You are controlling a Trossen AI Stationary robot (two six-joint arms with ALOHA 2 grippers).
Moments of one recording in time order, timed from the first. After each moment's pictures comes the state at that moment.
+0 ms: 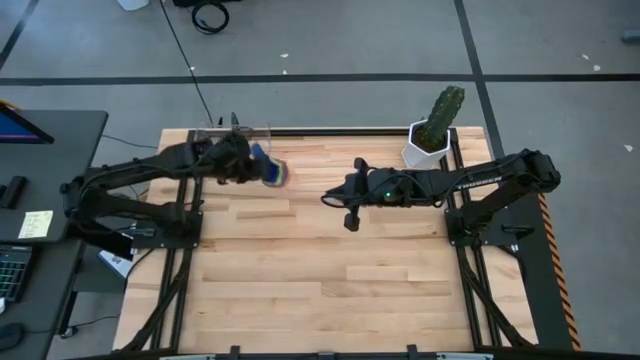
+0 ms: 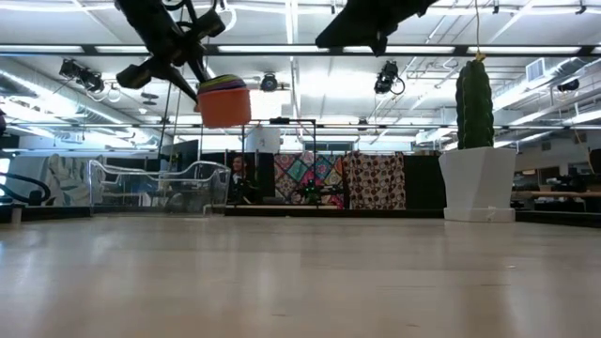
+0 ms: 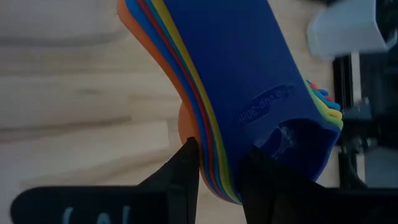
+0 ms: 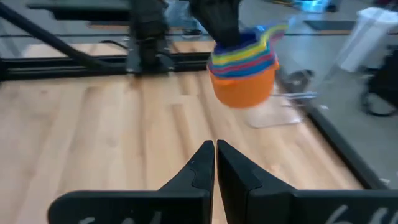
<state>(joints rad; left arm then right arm) 0.32 1.10 1.00 -0.75 -0.10 -1.19 0.07 1.39 1.05 -0.06 0.27 0.04</state>
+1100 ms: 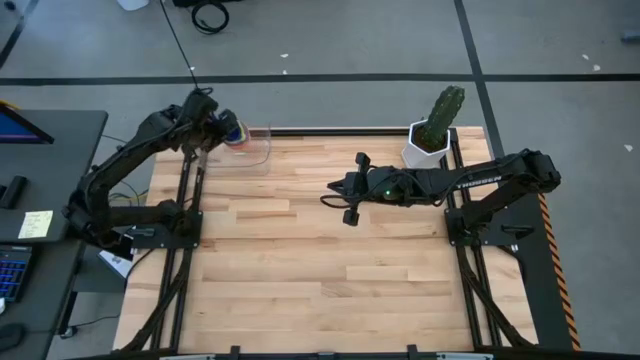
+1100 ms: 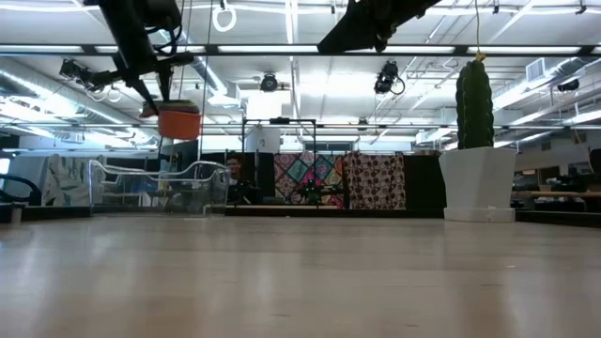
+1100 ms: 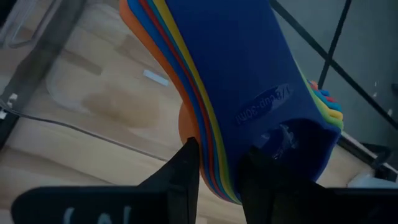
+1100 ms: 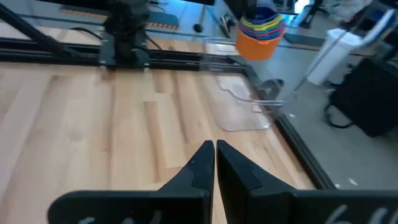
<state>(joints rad) 0.88 1.11 1.11 -0.98 -0.11 -1.17 0.06 1.39 1.05 -0.06 0.36 -0.08</state>
